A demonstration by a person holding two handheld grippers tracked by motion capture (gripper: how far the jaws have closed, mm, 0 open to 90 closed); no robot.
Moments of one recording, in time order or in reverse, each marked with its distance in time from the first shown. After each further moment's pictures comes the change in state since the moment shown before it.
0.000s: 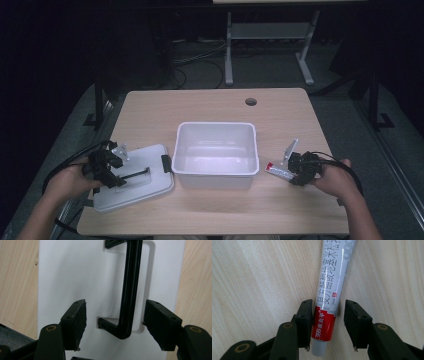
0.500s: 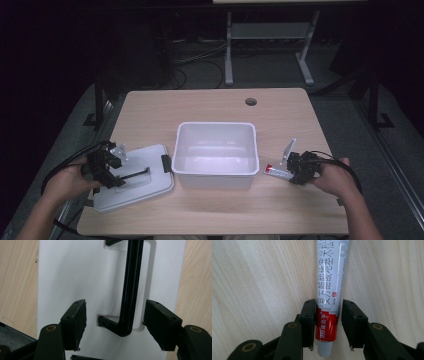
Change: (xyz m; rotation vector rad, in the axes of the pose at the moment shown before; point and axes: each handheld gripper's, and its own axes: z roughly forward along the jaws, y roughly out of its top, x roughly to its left) left arm 0.000 -0.004 0.000 -0.002 -0.004 -0.008; right arm -0.002 0.003 0.002 0.026 0.007 -0.017
